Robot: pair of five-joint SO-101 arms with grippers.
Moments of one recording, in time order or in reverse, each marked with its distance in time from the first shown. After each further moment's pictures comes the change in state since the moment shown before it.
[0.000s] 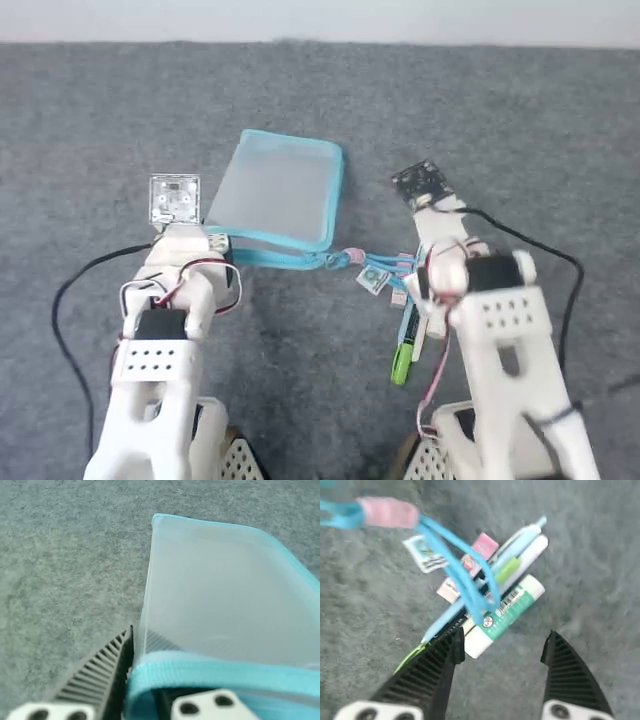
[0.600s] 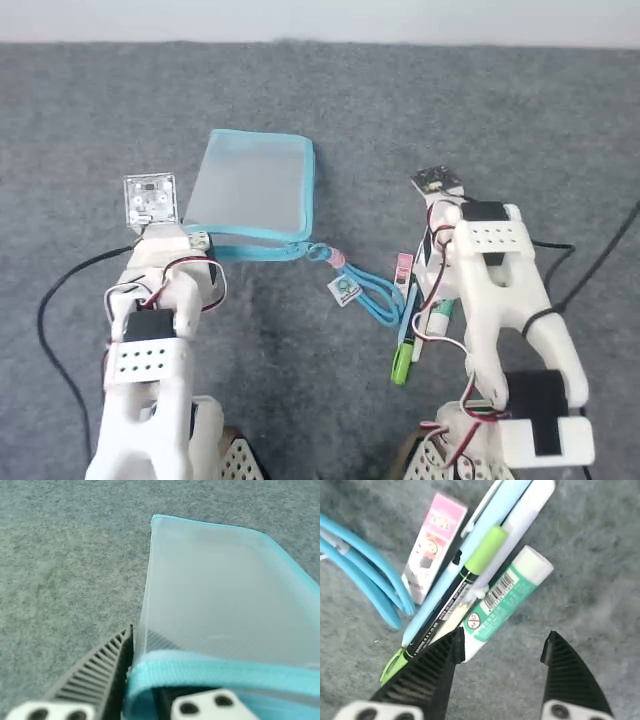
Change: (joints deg) left arm -4.7 0.0 0.0 -0.7 0.0; right arm 5.3 27.3 -7.3 -1.9 -3.3
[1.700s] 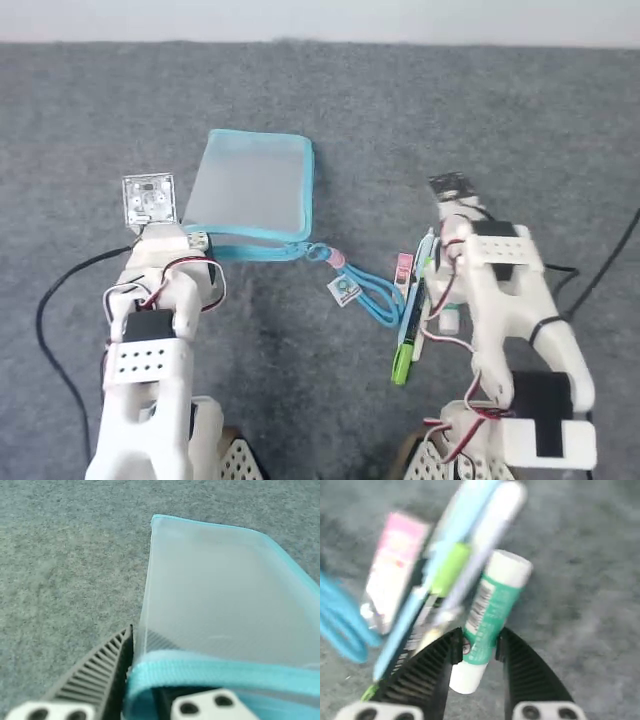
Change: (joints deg) left arm -0.2 0.0 0.0 0.0 0.2; right arm 6.4 0.0 6.7 -12.7 -0.1
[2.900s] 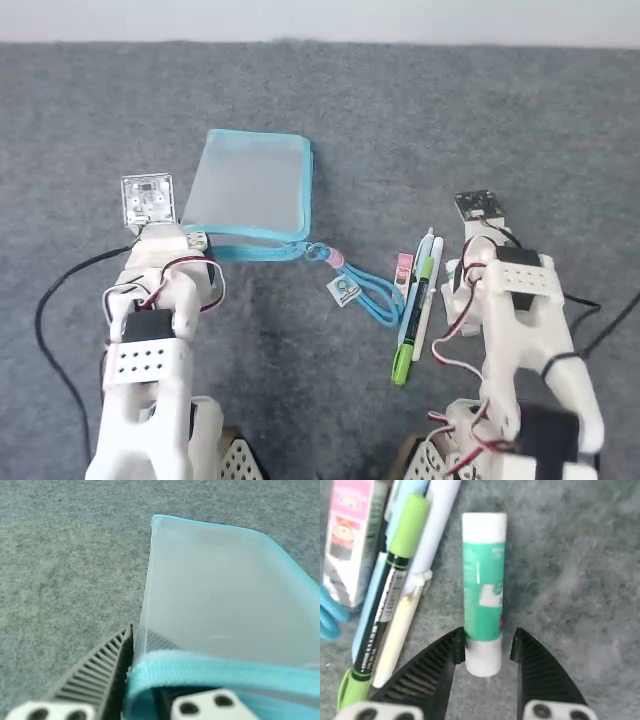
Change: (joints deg) left arm -0.4 0.0 0.0 0.0 0.0; right arm 4.0 -7.7 10.4 -1.9 0.8
